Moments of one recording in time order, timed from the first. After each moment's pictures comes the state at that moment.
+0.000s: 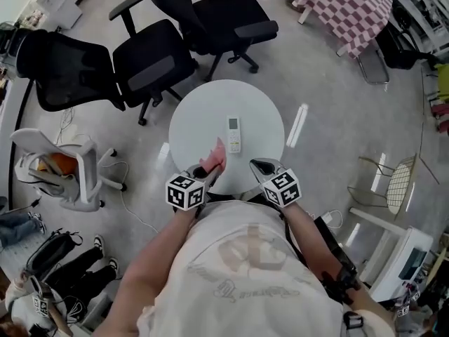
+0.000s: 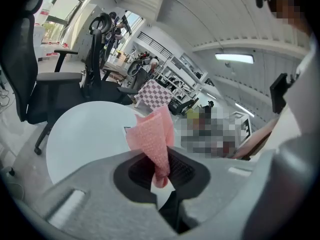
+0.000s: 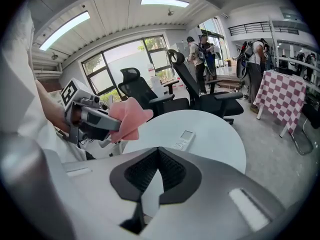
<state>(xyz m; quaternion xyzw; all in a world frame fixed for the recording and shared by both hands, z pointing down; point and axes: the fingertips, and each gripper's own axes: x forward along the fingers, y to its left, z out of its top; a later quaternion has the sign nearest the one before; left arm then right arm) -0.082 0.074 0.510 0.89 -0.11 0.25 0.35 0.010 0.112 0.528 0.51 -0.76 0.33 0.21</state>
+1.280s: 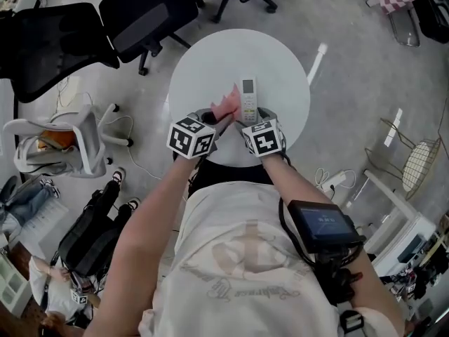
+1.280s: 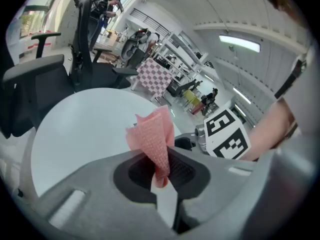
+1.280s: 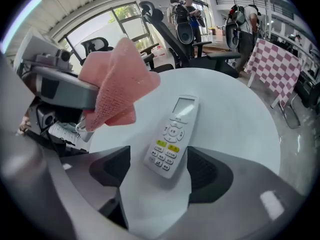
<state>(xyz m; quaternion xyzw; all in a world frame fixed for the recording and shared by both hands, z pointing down) -0.037 0.007 0.580 0.87 -0.04 0.35 0.35 -0.006 0.043 0.666 0.52 -0.64 0.47 0.31</state>
